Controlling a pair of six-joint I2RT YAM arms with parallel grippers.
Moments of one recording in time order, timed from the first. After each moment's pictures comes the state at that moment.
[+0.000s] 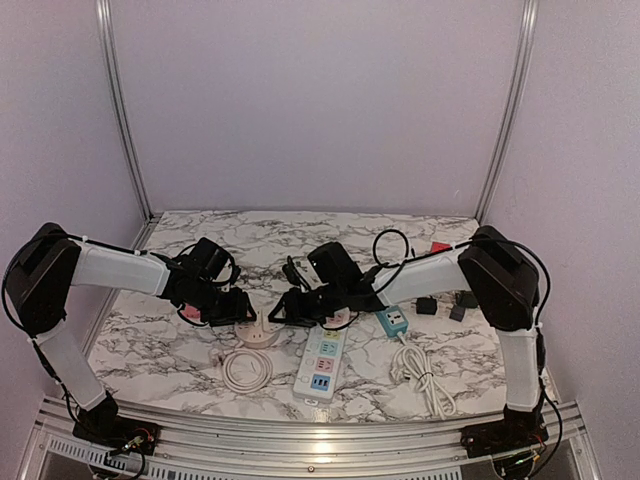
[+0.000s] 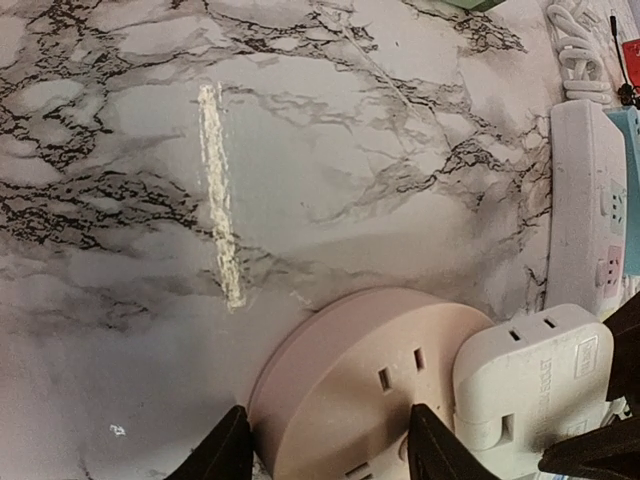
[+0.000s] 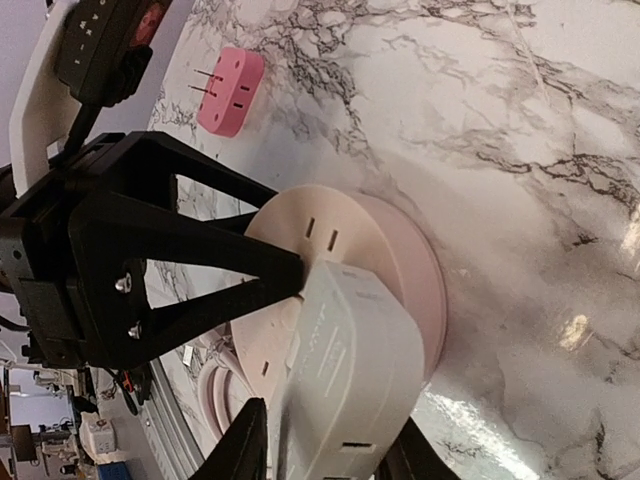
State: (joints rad) left arm -0.59 1.70 0.90 -0.24 0.21 -0.59; right arm 0.89 2.12 1.36 0.08 -0.49 0.74
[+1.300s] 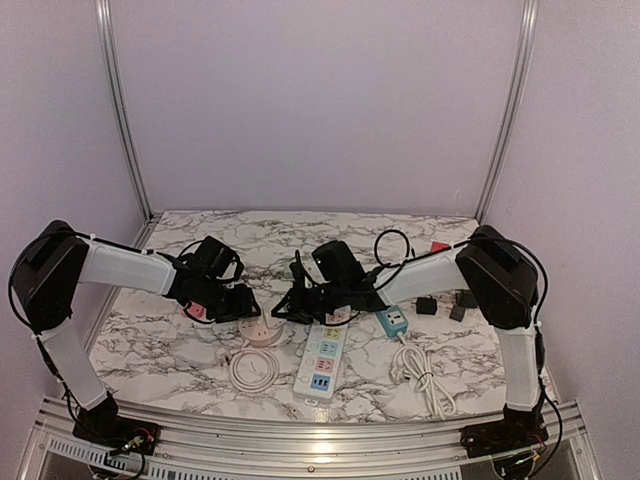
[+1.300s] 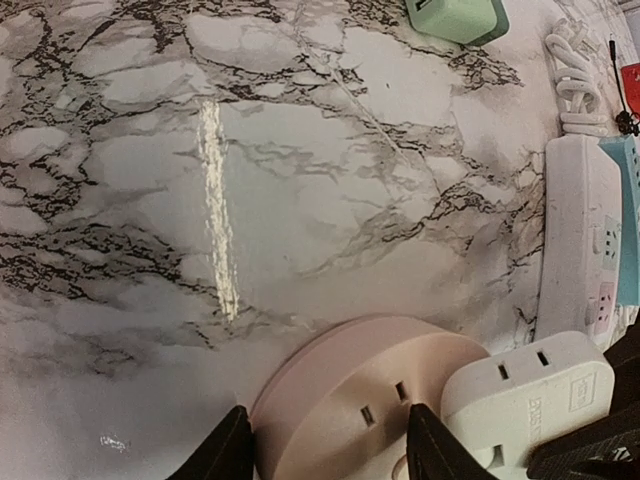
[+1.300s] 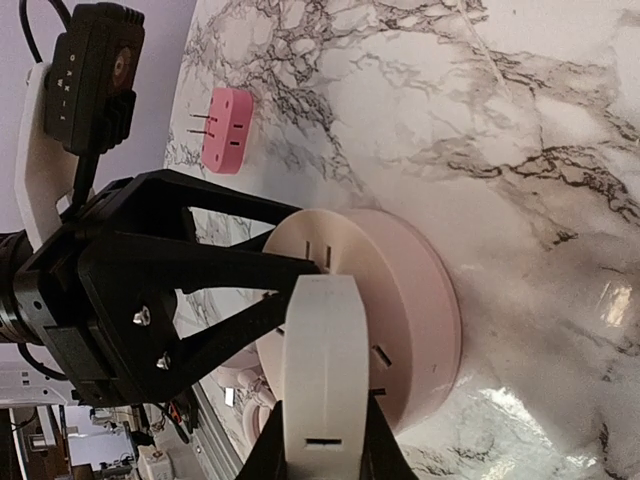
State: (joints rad) left arm -0.61 1.75 0.93 -0.19 0.18 -0.63; right arm 0.88 2.14 1.35 0.16 -0.51 0.92
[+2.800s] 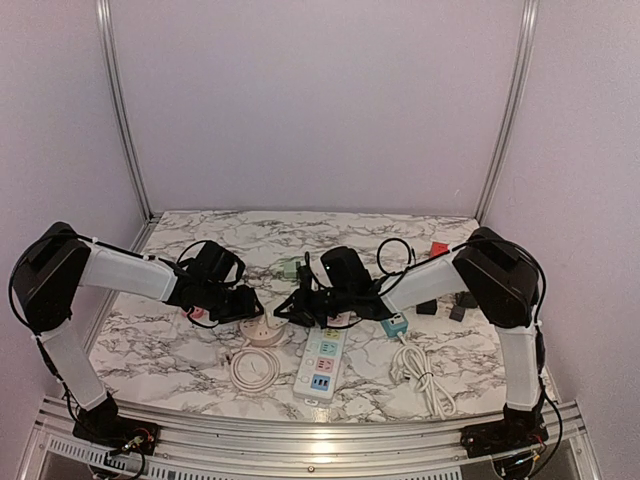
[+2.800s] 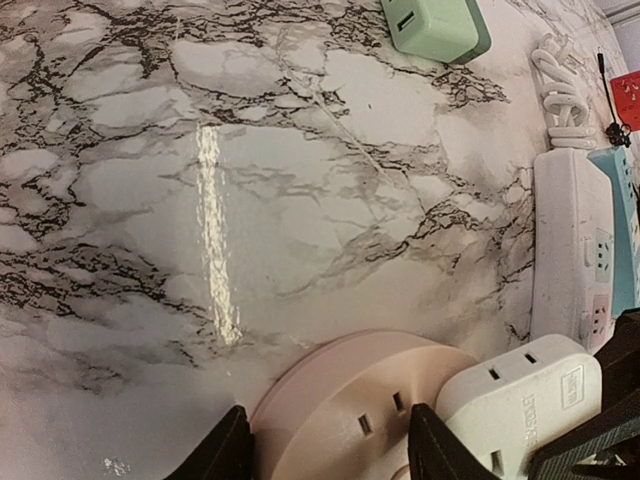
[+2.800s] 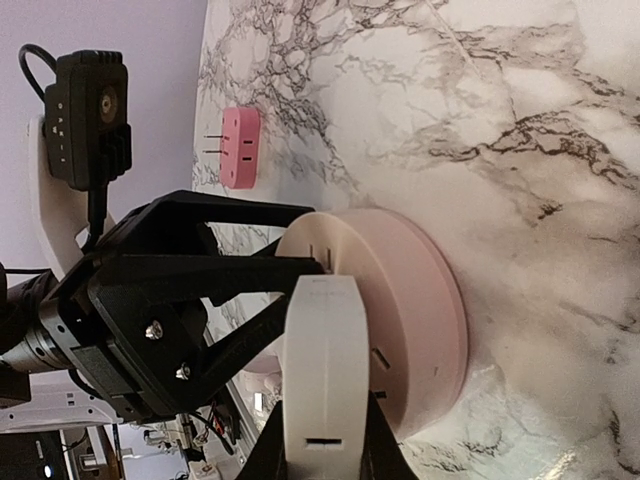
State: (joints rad) left arm -0.64 1.74 0.88 -0.10 0.13 -0.65; right arm 0.86 2.13 1.25 0.35 -0.53 1.10
